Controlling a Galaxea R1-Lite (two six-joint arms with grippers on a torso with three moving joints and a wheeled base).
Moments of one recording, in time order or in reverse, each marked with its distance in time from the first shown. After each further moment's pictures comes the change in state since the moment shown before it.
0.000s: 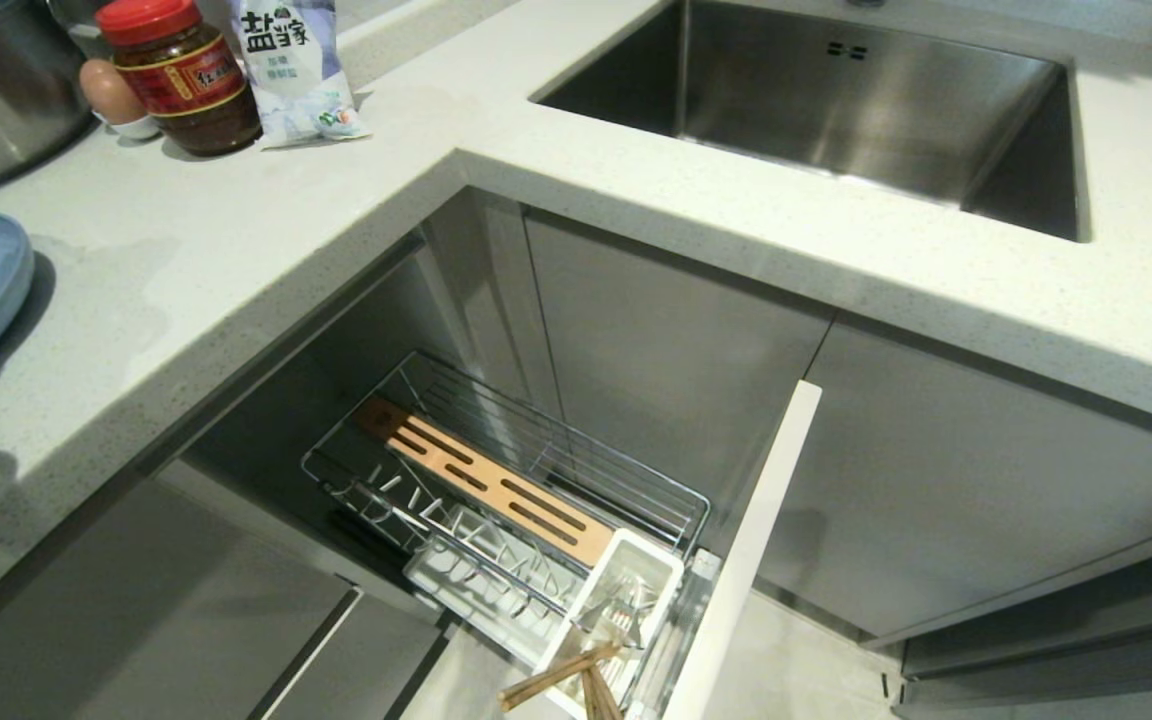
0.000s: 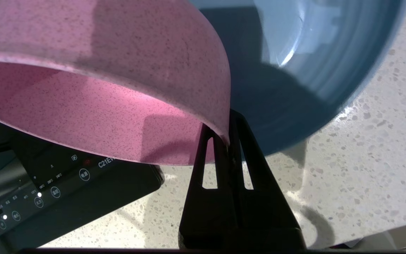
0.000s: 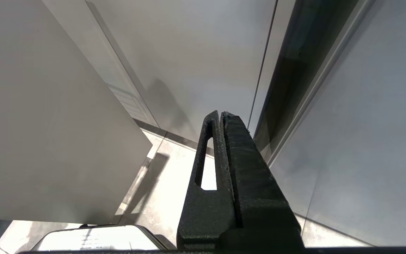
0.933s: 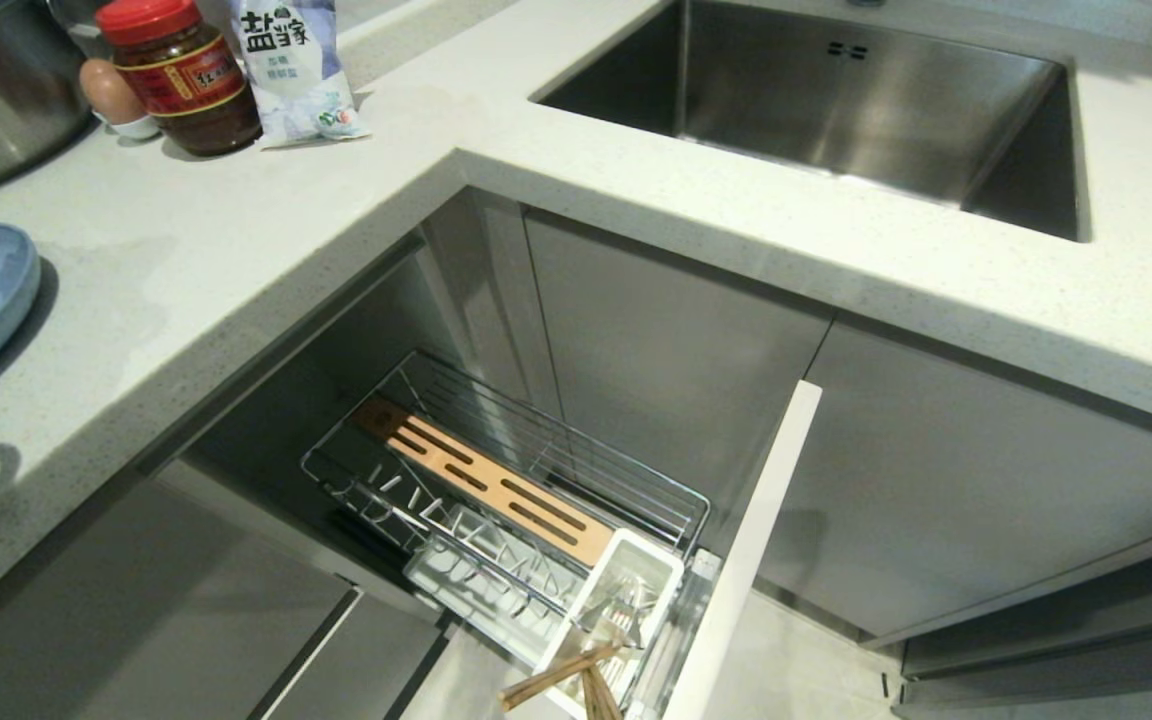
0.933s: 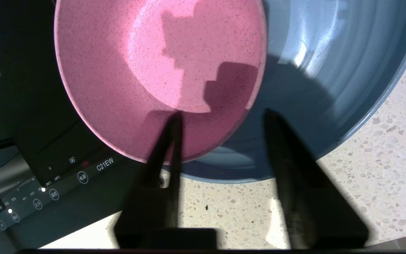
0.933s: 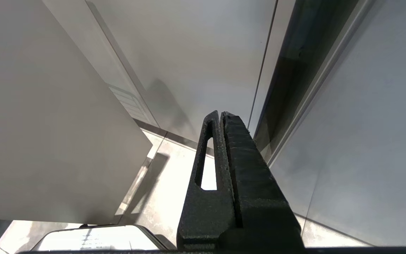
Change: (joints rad) left arm 0.003 0.016 0.001 0.002 0.006 0.002; right arm 0.000 0.000 0.000 0.000 0.000 0.000
